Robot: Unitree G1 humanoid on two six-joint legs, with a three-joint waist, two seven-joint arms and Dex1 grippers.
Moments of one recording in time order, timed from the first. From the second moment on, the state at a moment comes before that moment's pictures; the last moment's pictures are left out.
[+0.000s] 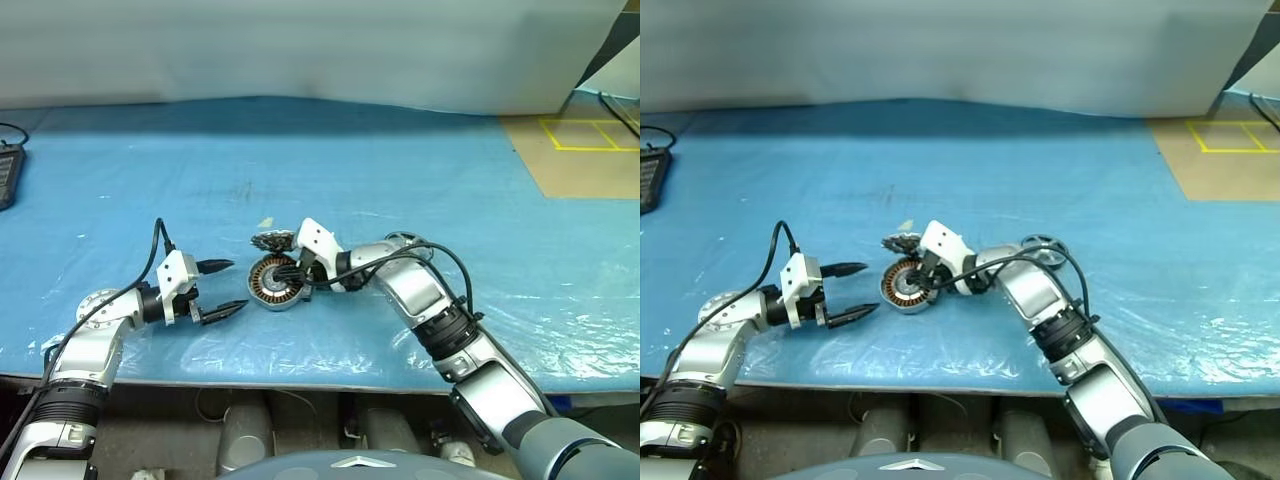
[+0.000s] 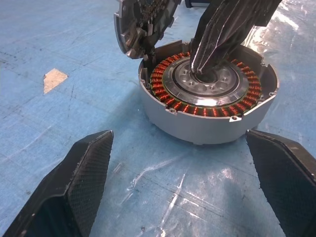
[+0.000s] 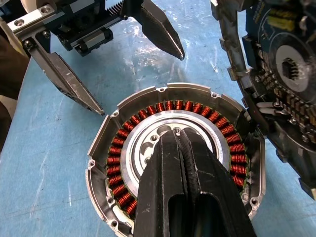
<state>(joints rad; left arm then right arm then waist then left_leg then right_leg) -0.16 0.62 0.04 0.26 -0.33 -0.12 -1.18 -0.61 -0.22 0.45 0.12 0.12 0.58 0.89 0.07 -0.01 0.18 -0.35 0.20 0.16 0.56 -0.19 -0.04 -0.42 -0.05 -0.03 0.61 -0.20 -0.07</state>
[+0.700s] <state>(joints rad) -0.17 0.62 0.04 0.26 -0.33 -0.12 -1.18 -0.60 -0.24 0.41 0.08 0.16 0.64 0.90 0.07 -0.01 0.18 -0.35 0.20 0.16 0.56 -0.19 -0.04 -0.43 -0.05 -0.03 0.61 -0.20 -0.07</state>
